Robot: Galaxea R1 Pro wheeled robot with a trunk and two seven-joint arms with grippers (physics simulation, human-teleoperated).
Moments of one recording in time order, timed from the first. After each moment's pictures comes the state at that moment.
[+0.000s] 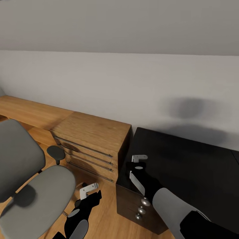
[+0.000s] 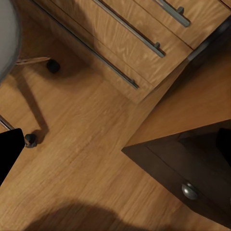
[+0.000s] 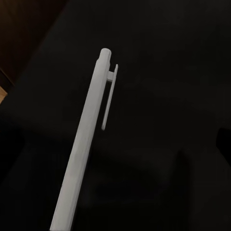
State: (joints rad) left arm -0.16 0.05 -0.50 -1.50 0.75 0.35 0.79; right arm -0.84 0.17 0.53 -0.49 -0.45 0.19 -0.46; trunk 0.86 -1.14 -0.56
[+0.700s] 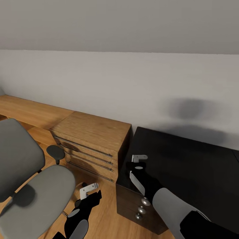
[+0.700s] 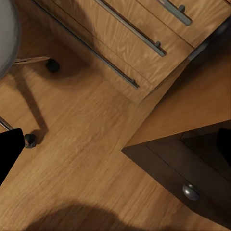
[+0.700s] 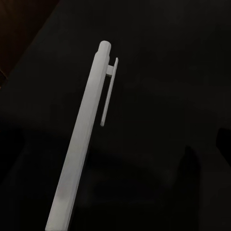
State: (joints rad) left arm -0.16 0.05 -0.50 -1.50 0.75 0.35 0.79; right arm -0.84 0.17 0.53 -0.49 -0.45 0.19 -0.46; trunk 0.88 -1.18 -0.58
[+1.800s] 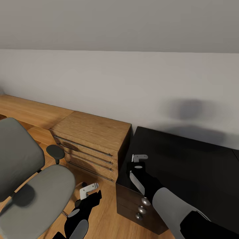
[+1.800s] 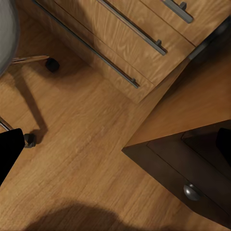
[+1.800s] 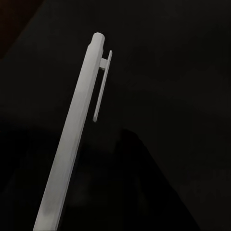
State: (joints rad) left arm -0.16 0.05 -0.50 -1.50 0.75 0.35 0.79; right arm -0.84 0.17 0.53 -0.50 -0.45 0.23 -0.49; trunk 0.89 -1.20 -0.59
